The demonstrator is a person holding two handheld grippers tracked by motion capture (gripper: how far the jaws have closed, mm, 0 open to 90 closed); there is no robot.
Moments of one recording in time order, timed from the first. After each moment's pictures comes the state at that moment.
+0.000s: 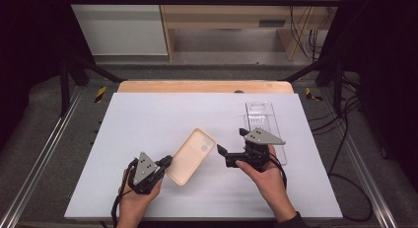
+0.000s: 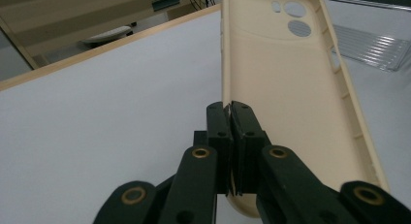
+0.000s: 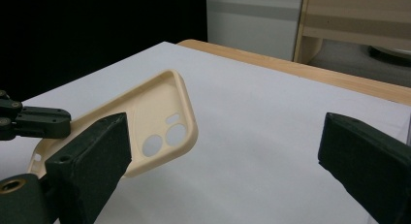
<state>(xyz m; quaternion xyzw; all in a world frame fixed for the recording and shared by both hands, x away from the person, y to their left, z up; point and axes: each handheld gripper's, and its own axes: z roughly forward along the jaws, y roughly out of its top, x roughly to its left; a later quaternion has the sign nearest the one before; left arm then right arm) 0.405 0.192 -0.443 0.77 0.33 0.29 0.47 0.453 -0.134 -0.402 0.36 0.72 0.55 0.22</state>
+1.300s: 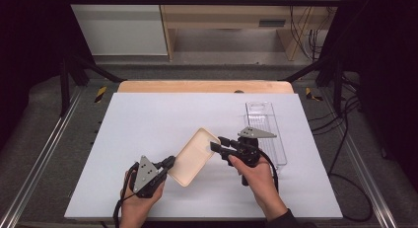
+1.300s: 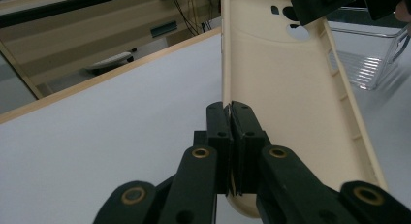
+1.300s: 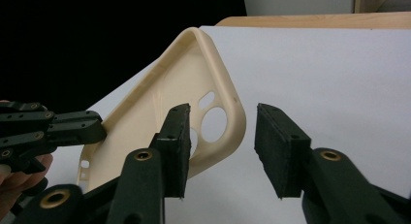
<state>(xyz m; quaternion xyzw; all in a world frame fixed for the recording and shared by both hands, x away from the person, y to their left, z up) 0.394 0.185 -0.437 0.75 0.29 0.31 0.50 0.468 -0.119 -0.415 0.40 0.72 0.57 0.07</state>
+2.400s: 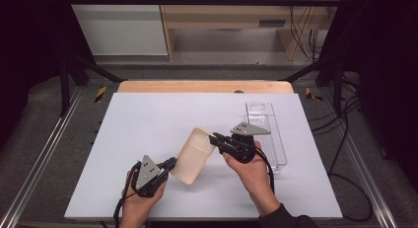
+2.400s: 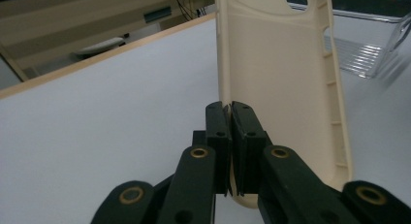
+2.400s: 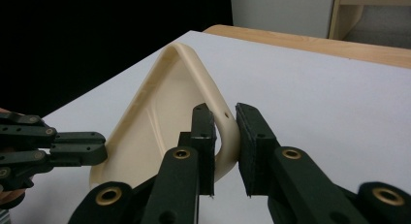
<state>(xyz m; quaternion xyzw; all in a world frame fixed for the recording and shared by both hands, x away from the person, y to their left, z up) 0.400 0.187 -0.445 0.76 0.31 0.27 0.50 0.465 -0.101 -0.390 0.38 0.74 0.54 0.14</state>
